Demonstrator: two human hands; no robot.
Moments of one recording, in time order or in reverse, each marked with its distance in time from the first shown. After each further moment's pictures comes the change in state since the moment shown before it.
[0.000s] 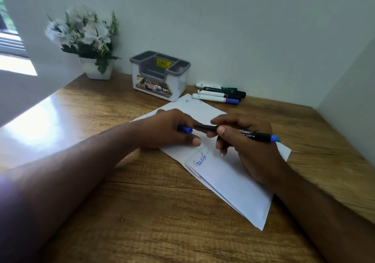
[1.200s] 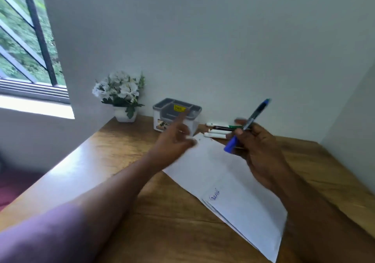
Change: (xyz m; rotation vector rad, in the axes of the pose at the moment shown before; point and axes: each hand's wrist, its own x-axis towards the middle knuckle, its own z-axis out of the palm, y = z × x) left_hand -0.001 -0.017 -0.019 -0.492 0.592 0.034; right_hand 0.049 -0.021 -0.003 0.281 0.214 0.128
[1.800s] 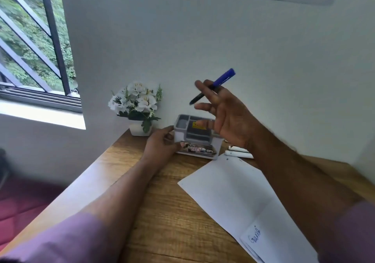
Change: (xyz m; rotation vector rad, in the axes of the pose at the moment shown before) left_hand 0.045 -0.068 -0.073 0.185 0.264 -0.130; right_hand 0.104 -0.030 0.113 0.193 -0.564 0.007
